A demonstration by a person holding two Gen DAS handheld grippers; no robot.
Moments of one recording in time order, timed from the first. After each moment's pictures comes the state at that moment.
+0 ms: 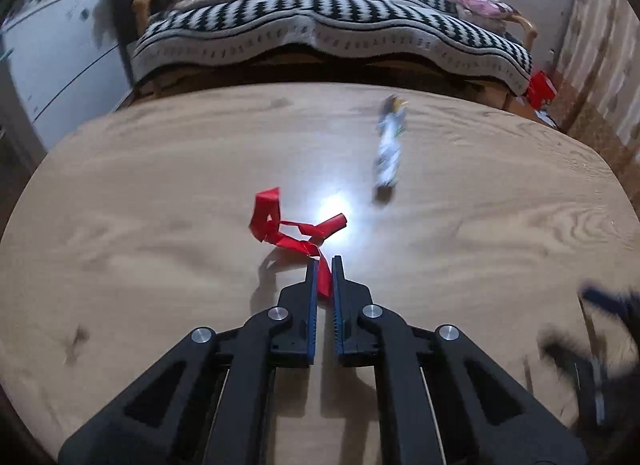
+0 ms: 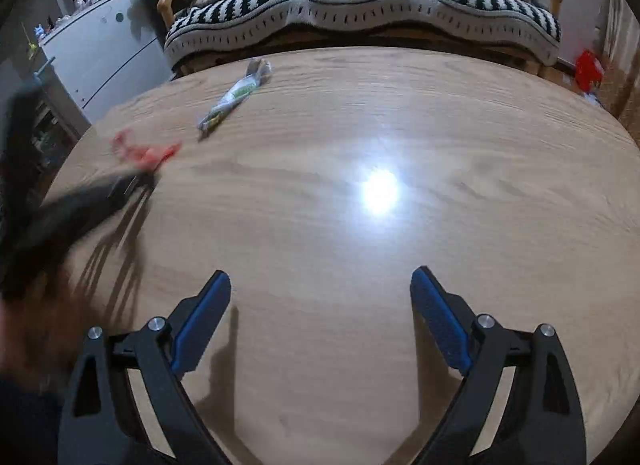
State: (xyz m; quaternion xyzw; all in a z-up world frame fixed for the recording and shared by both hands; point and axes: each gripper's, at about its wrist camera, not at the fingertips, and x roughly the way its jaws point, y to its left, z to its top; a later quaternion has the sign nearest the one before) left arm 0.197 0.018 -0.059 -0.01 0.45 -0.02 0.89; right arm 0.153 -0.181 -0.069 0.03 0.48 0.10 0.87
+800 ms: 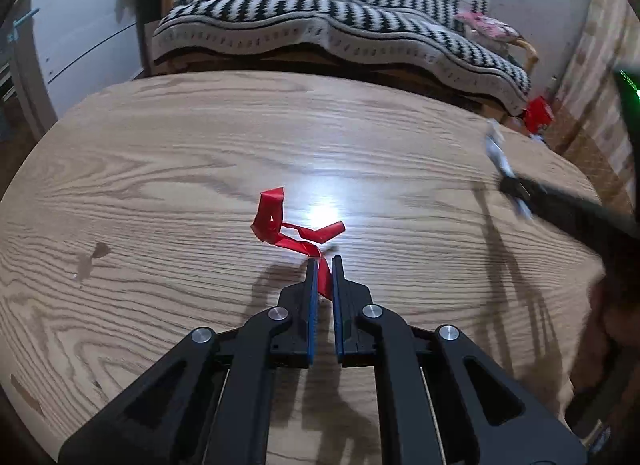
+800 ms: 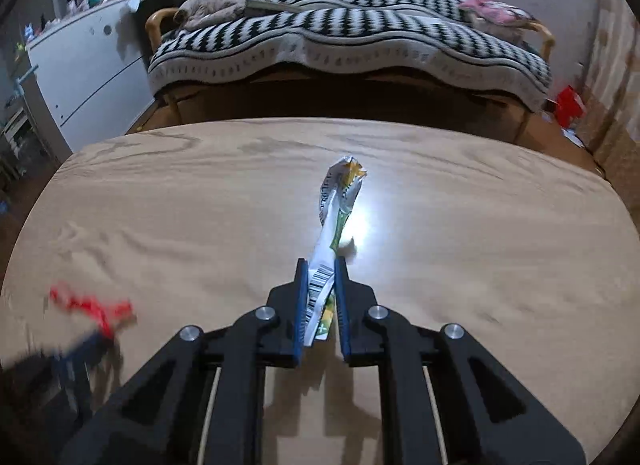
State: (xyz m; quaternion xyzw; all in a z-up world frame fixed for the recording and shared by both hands) left arm 0.149 0.018 -0.042 -0.06 0.44 -0.03 0.89; right arm 0.189 -0.160 -0.035 0.00 0.43 0.05 0.90
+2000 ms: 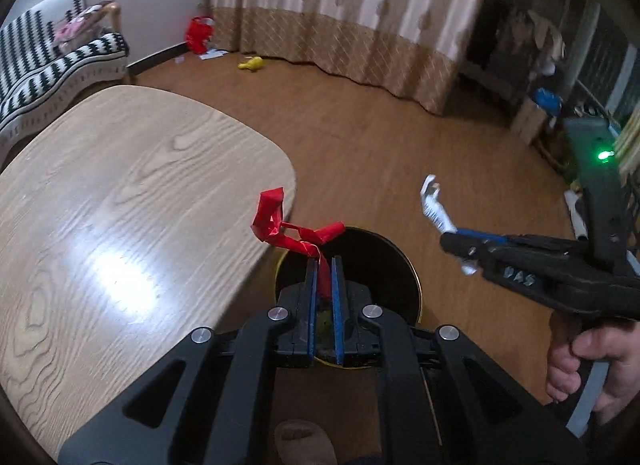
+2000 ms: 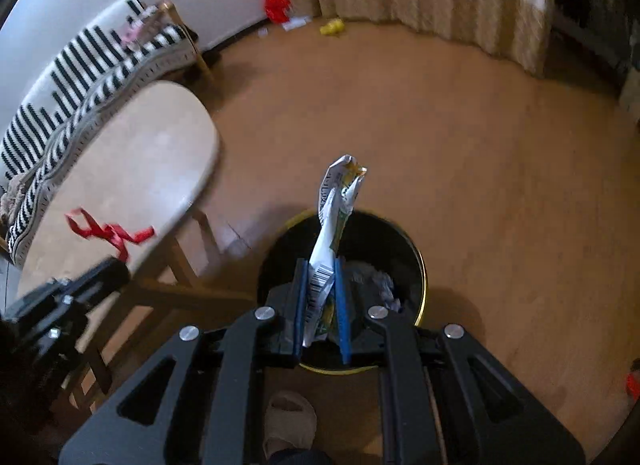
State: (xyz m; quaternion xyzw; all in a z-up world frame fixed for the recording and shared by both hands) left arm -0.129 -0.501 -0.044 0.17 0.40 -0.51 0.75; right arm -0.304 -0.663 -0.082 0.29 0.43 -0.28 0.81
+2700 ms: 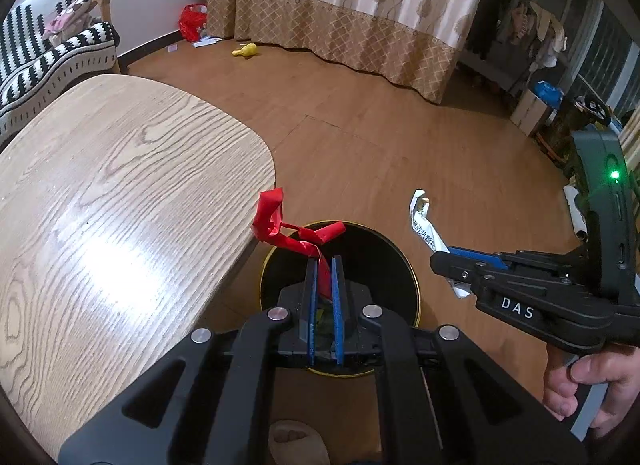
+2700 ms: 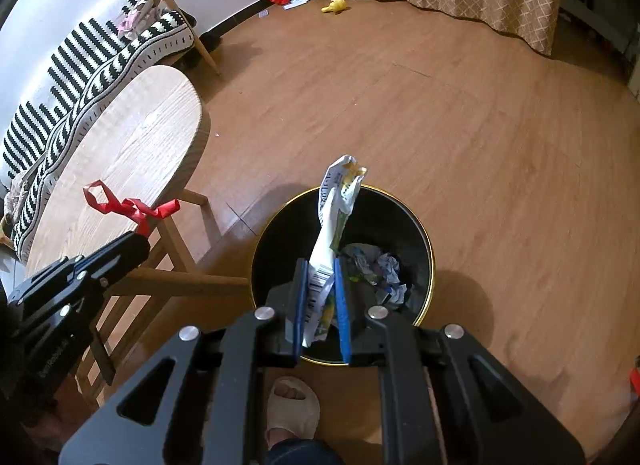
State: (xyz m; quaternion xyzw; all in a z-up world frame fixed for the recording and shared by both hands) left arm -0.119 -0.532 -0.059 0.17 0.42 -0.51 0.73; right arm -0.286 -0.668 -0.096 0.31 0.44 -0.27 0.80
